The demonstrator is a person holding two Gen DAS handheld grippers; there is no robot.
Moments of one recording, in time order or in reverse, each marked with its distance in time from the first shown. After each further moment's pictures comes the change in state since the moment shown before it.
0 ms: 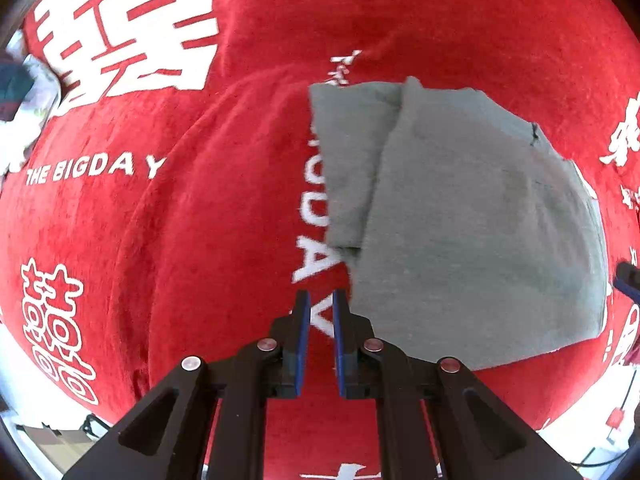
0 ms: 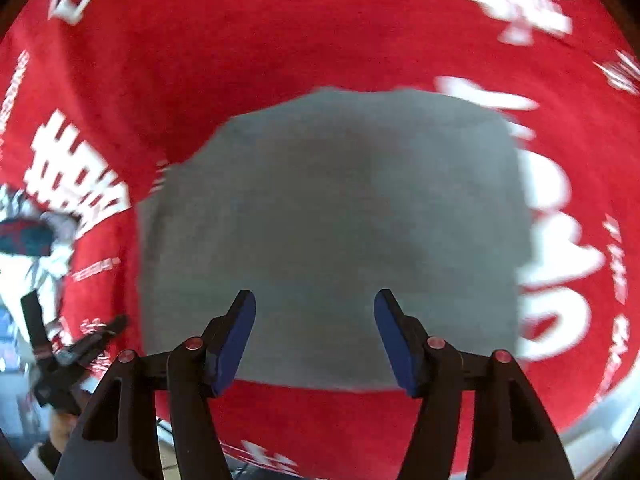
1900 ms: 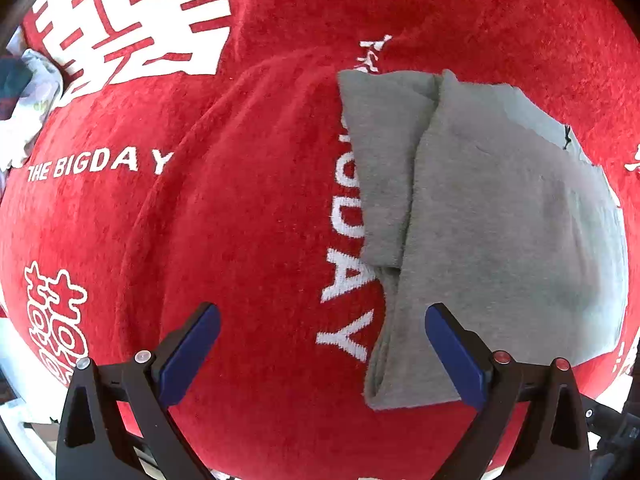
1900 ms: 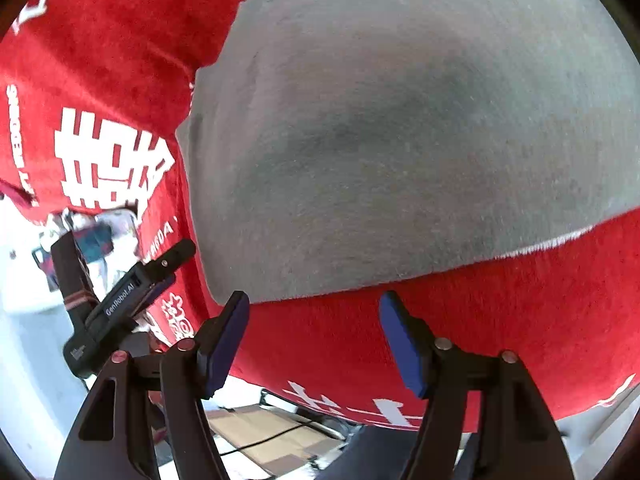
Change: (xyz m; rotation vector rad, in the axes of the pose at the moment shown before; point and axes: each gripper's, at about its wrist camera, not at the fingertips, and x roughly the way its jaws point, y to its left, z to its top) left arm 0.030 0.014 0.013 -0.002 0.051 0.051; right arm 0.079 0.013 -0.098 0.307 0.222 0.331
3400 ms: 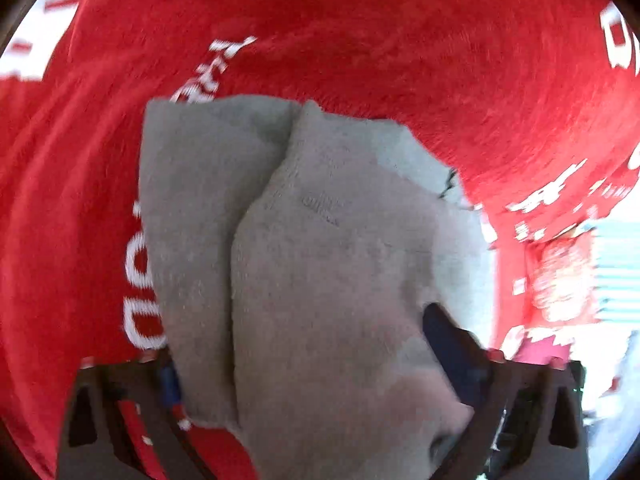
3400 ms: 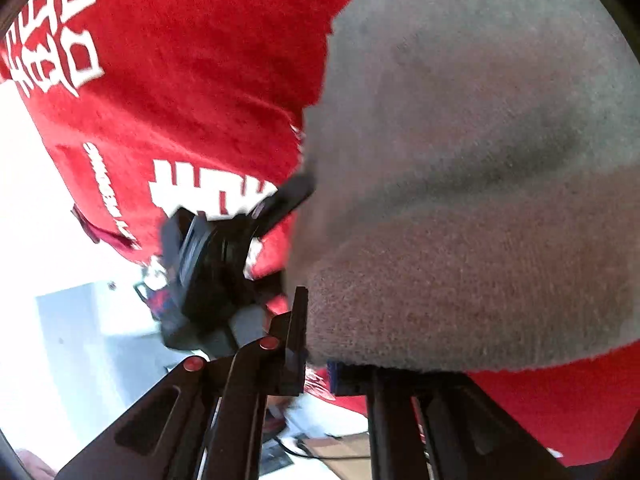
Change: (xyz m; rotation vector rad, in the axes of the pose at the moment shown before) left arm 0.034 -0.032 0.081 -0.006 0.080 -0.518; right arm 0.000 0.030 0.017 0.051 -0.069 0.390
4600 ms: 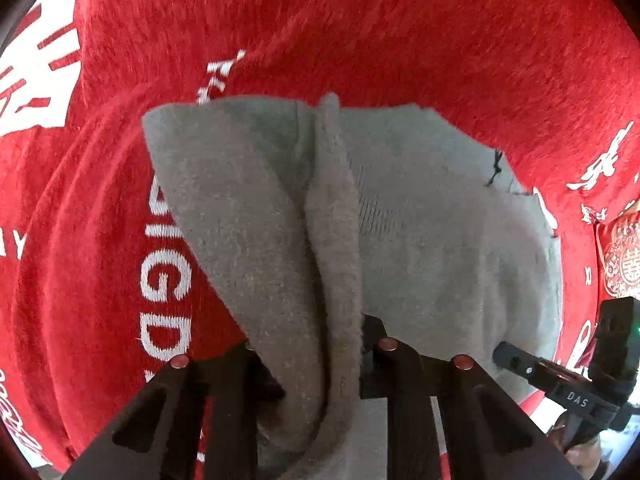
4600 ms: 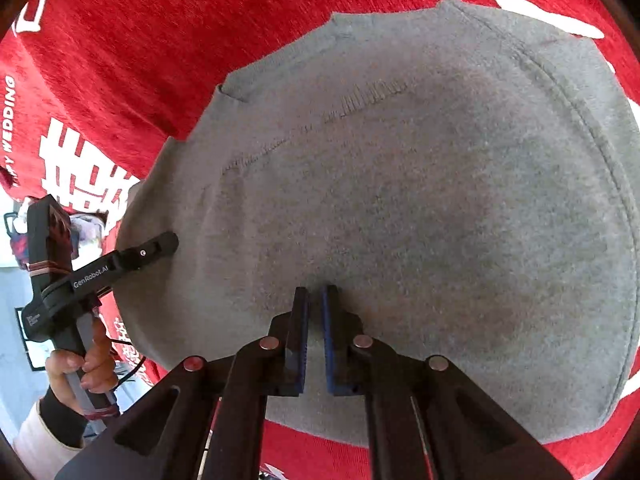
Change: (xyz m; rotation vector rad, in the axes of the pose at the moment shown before) left arm 0.035 -0.049 0.003 0.070 -0.057 0.224; right arm -0.056 -0.024 0.079 -0.301 0.018 -0.515
